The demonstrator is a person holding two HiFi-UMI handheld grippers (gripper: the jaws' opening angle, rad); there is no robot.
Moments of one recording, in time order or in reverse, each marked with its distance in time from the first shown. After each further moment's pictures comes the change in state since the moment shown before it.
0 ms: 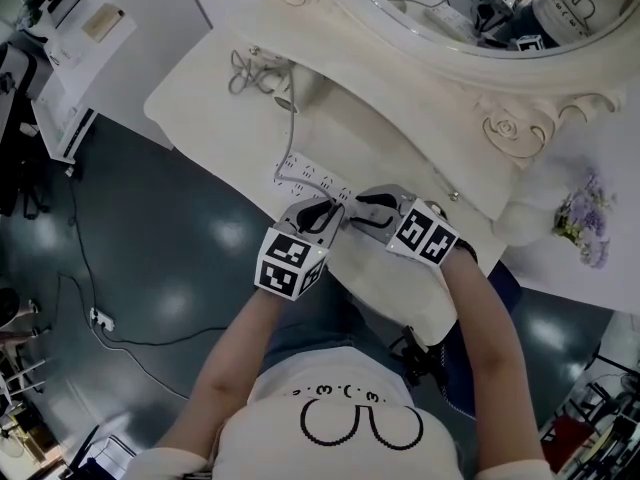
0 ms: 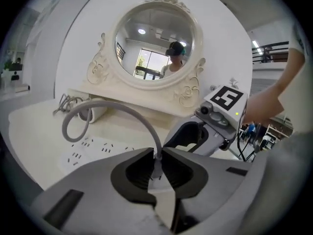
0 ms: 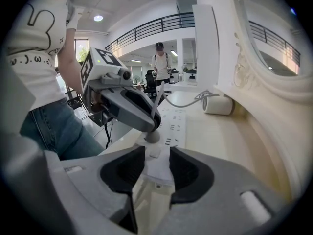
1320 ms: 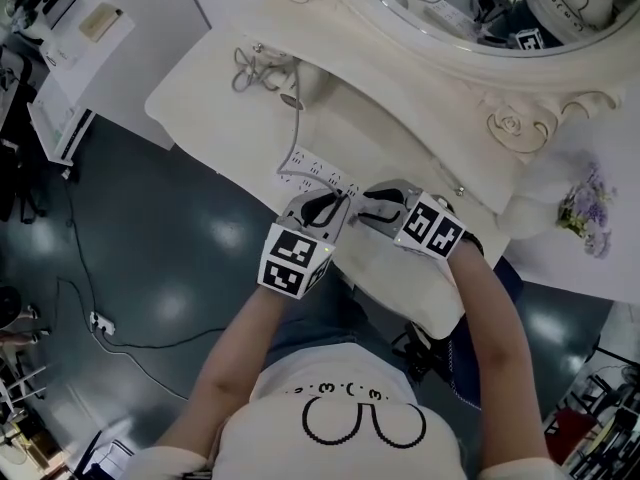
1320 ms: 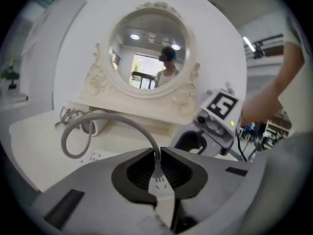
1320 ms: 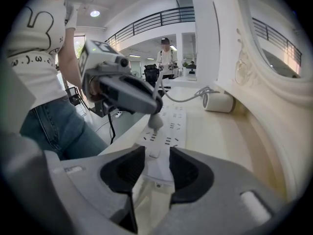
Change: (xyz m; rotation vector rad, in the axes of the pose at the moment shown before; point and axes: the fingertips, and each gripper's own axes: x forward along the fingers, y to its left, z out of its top) left arm -0.012 0.007 0.018 0.077 -0.046 -0.006; right arm 0.005 -0.001 -0.001 0.008 0.063 -0.007
